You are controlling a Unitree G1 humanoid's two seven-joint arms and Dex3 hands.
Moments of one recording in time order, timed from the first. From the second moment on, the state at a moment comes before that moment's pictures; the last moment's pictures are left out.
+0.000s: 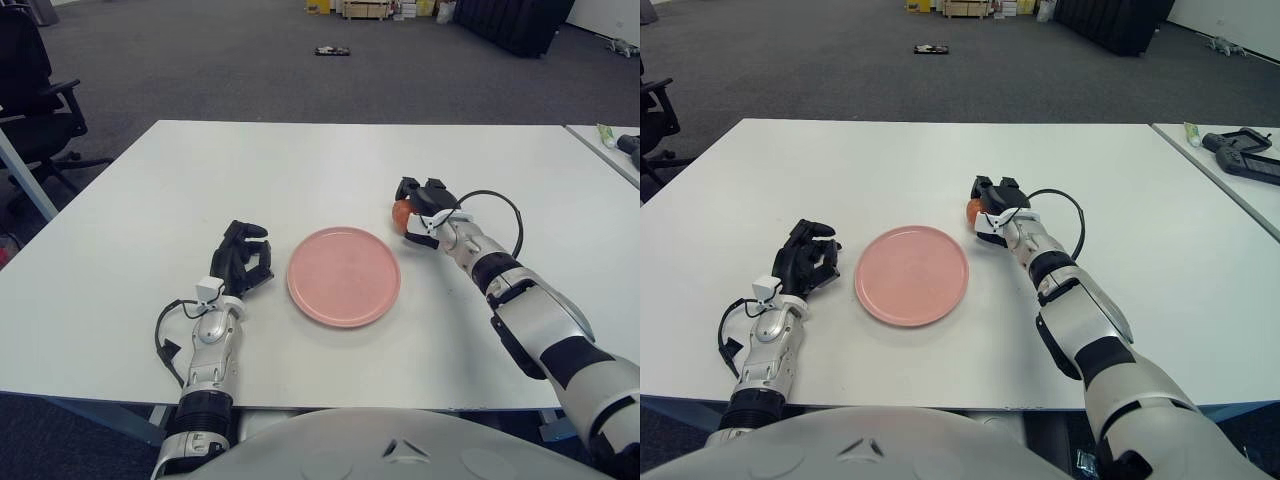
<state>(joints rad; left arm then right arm) 0.07 -0.01 0.12 0.32 -0.11 -0.32 -0.06 -0.75 -0.25 0.50 1.20 -0.64 -0.22 -0.27</state>
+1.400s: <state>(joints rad) 0.07 0.00 0.13 0.31 -0.11 -0.31 -0.06 -0.45 -0.28 0.31 0.37 -0.57 -0.17 -0.20</state>
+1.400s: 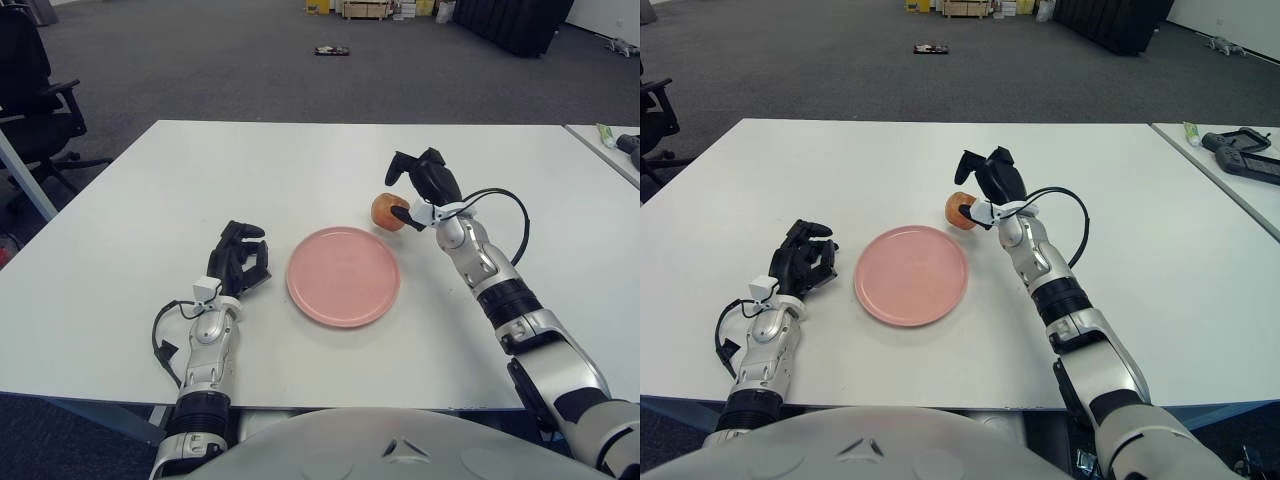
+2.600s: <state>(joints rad) 0.07 0.00 0.12 0.36 -0.08 -0.37 -0.05 -0.31 -0.33 0.39 0.13 -0.60 -0.45 0.04</state>
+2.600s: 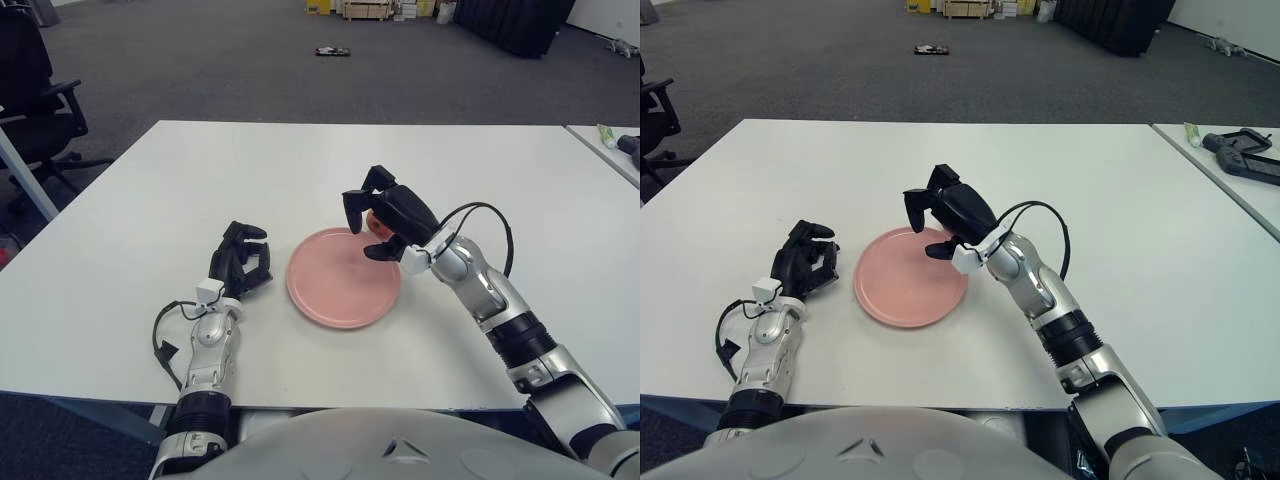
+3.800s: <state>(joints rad) 0.06 0.00 0.12 0.35 -0.10 -0.36 -0.05 -0.42 -0.39 0.37 0.36 -0.61 -0.42 0.10</state>
